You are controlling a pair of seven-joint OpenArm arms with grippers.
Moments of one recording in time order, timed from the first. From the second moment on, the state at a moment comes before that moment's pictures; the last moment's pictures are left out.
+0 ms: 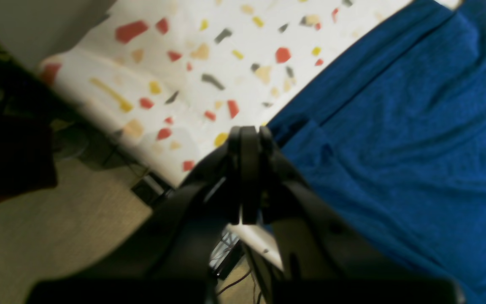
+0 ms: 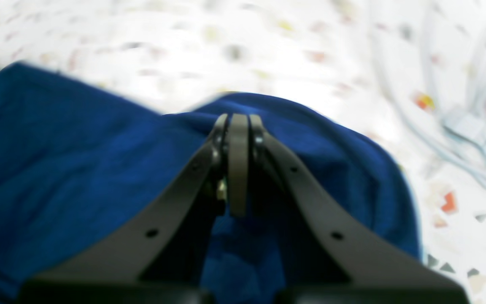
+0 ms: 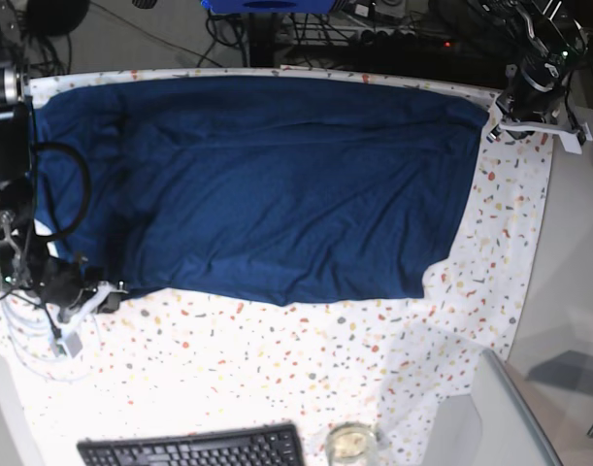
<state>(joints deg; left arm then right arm) 19.2 5.2 -49.7 101.1 -22.2 -8.4 49.2 20.2 20.7 -4.7 54.6 33.6 21.6 -40.1</state>
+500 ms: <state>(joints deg) 18.5 5.1 -49.8 101.1 -22.0 -8.4 49.2 -1.5 19.0 2.2 82.4 33.8 21.3 -52.4</state>
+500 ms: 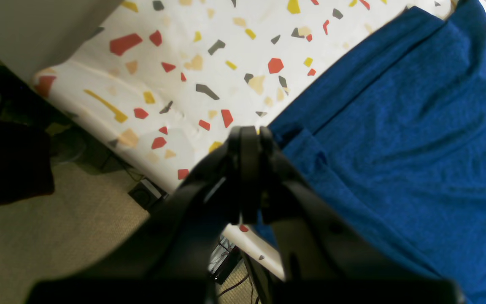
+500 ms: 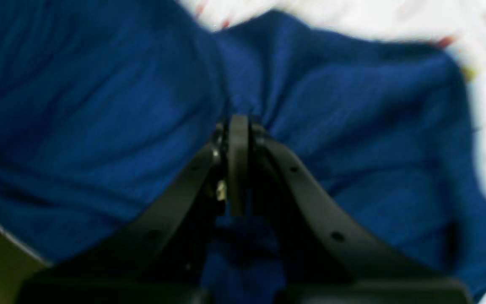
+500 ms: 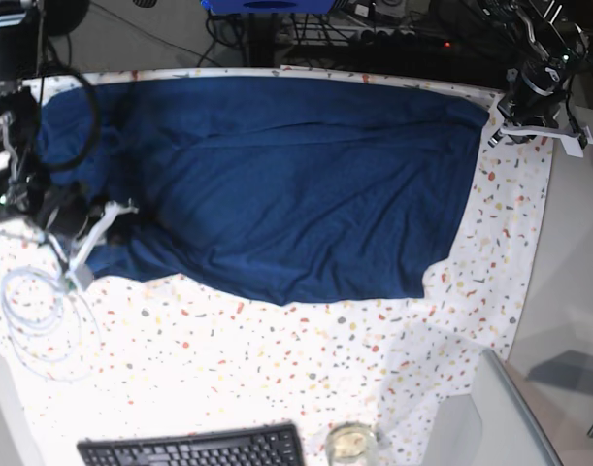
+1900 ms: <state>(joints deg) 21.8 4.4 -50.3 101.1 -22.1 -8.4 49.2 12.9 18.6 -17.1 65.9 22.9 20.9 -50.0</state>
